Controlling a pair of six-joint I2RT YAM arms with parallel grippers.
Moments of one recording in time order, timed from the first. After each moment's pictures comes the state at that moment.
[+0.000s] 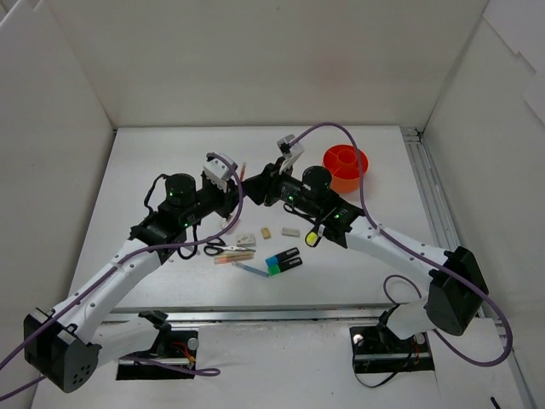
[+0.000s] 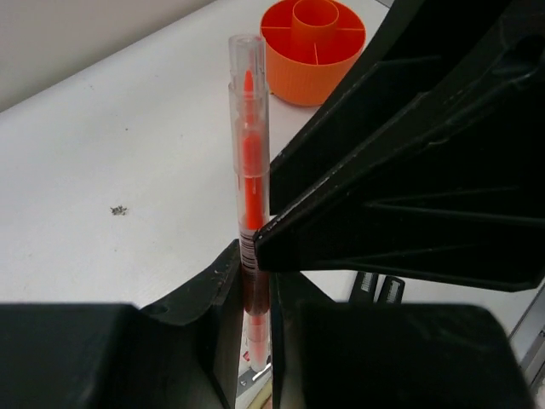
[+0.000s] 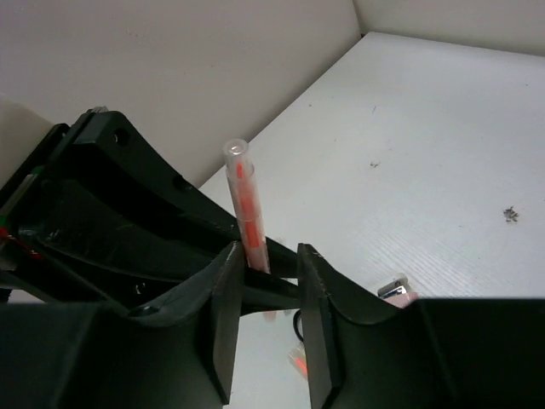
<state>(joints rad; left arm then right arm) -0.53 1.10 0.95 -0.07 0.25 0.01 0.78 1.43 1.04 0.37 -0.21 0.47</state>
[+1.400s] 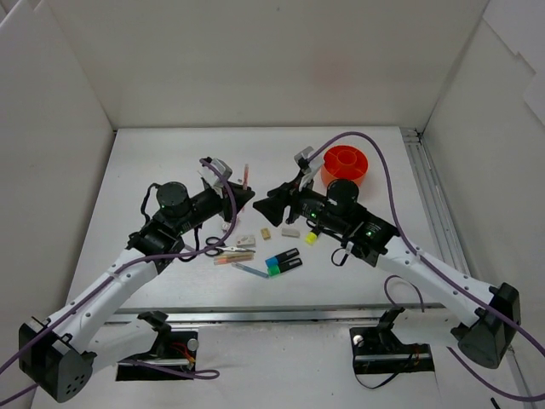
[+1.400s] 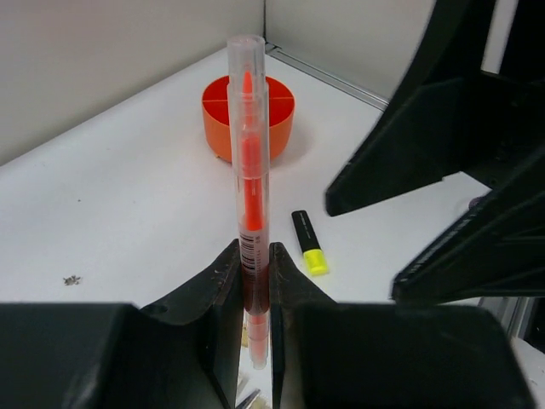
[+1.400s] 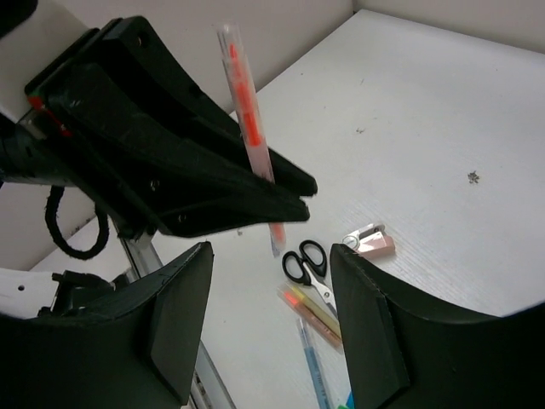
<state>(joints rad) -0.54 1.02 0.87 0.12 0.36 -0.07 0.80 1.13 0.96 0.09 -0.19 0.35</state>
